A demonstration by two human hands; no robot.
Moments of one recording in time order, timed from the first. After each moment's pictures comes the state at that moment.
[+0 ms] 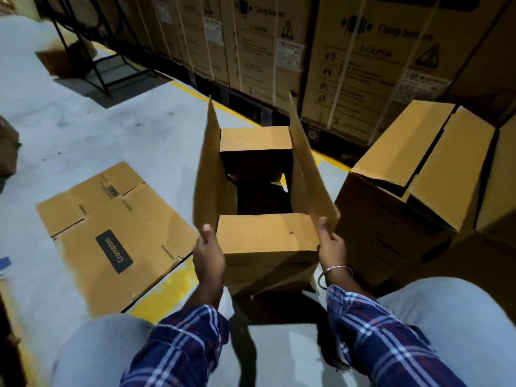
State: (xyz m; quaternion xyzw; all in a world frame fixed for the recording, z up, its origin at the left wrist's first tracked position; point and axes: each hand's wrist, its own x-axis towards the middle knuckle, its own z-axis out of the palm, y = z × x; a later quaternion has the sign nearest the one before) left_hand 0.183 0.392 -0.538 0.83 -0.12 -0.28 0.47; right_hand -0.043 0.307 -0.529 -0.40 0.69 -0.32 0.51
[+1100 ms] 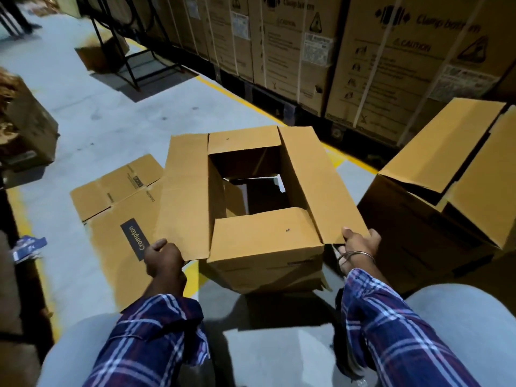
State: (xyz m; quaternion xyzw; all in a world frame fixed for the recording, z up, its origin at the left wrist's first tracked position) left_hand 0.286 0.430 -0.537 0.80 0.14 -0.17 0.55; right_hand -0.039 0.256 -0.562 -0.15 0.66 -0.50 0.55
